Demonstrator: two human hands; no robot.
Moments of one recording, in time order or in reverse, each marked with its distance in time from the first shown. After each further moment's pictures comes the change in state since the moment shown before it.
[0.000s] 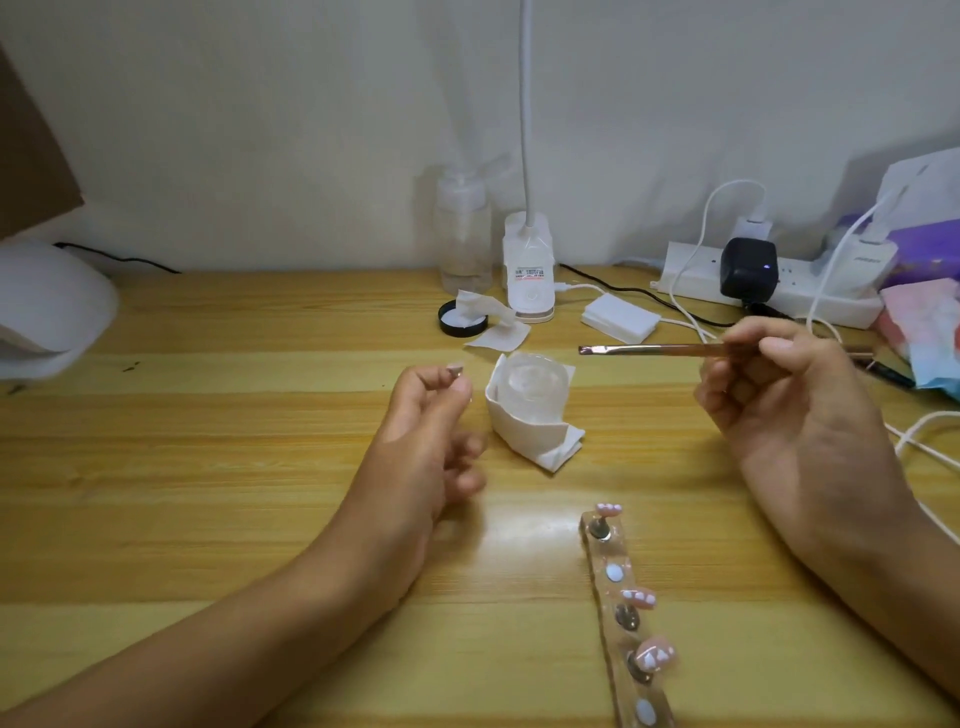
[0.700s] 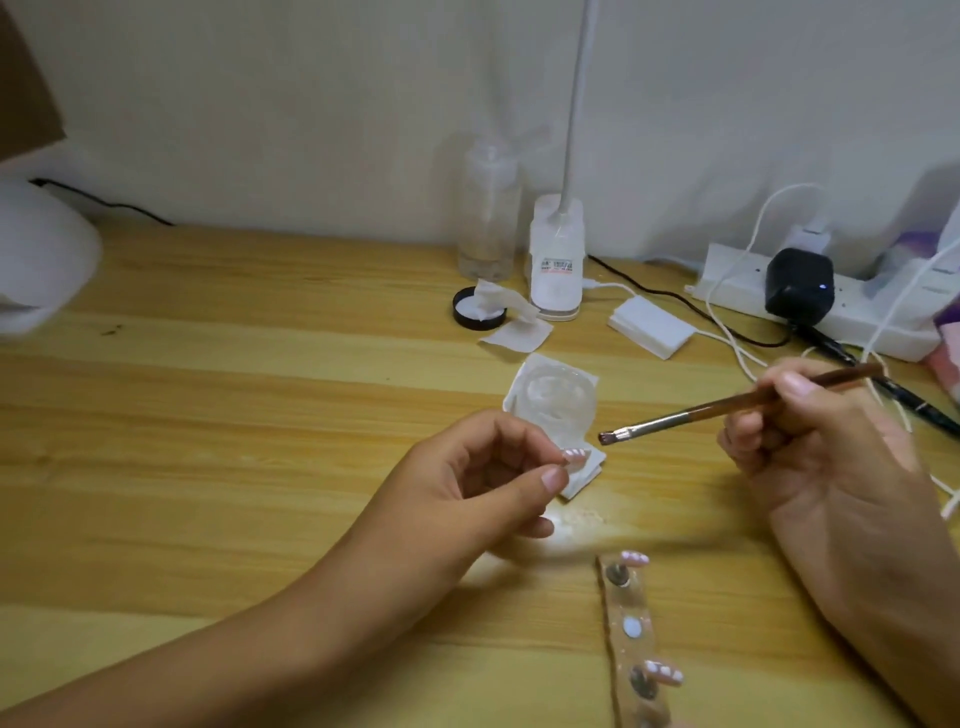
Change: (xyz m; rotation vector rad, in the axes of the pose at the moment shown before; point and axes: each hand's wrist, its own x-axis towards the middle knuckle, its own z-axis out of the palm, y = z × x) left_hand -0.005 0.000 0.005 0.091 -0.258 0.091; right_hand 0.002 0.002 0.005 -0.028 0.059 0.096
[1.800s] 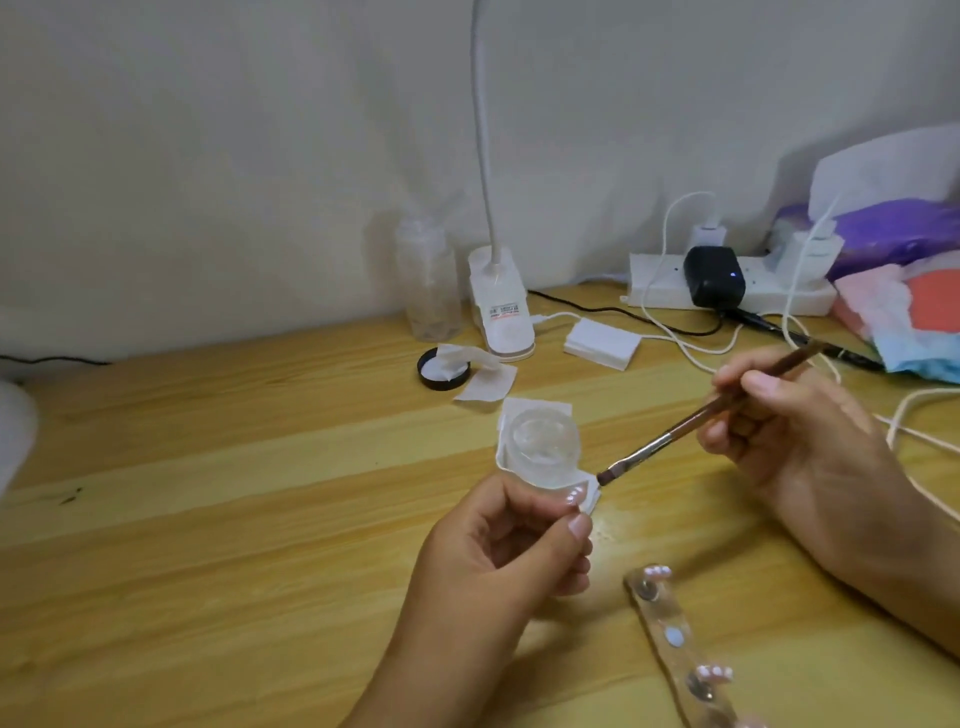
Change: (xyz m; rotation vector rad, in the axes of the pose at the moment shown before) left_hand 0.002 0.005 0.003 -0.048 0.014 -0.060; right_hand -0.005 -0.006 0.008 -0.062 -0.075 -0.106
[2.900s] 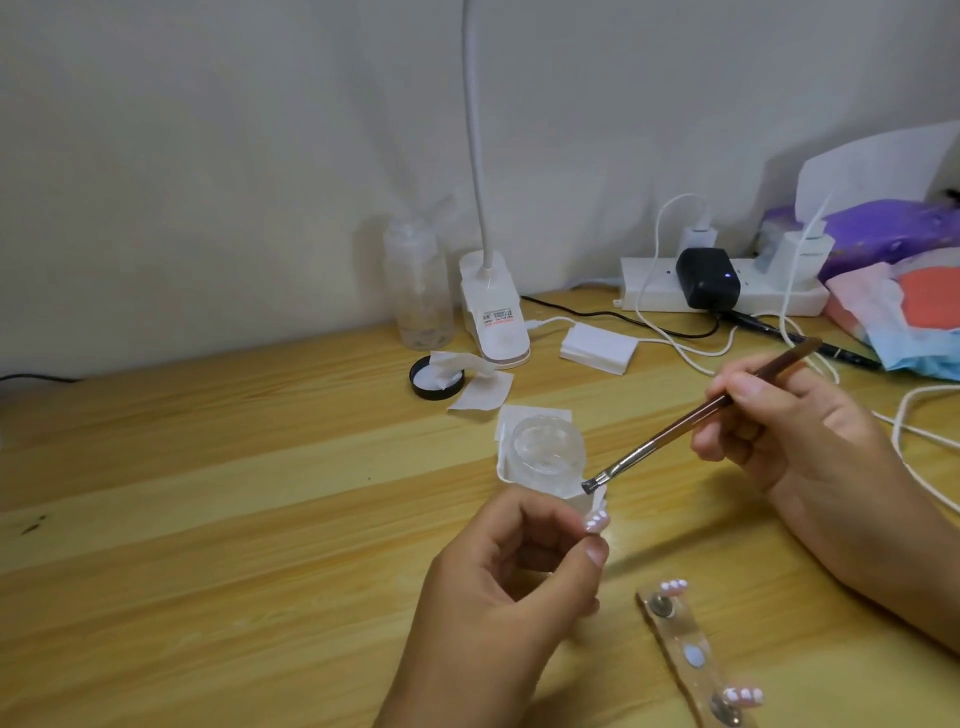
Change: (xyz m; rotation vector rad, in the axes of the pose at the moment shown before) left_hand 0.003 -0.008 -0.006 0.127 -0.075 0.079; right_hand -0.003 0.004 0.007 -0.132 0.081 -0.001
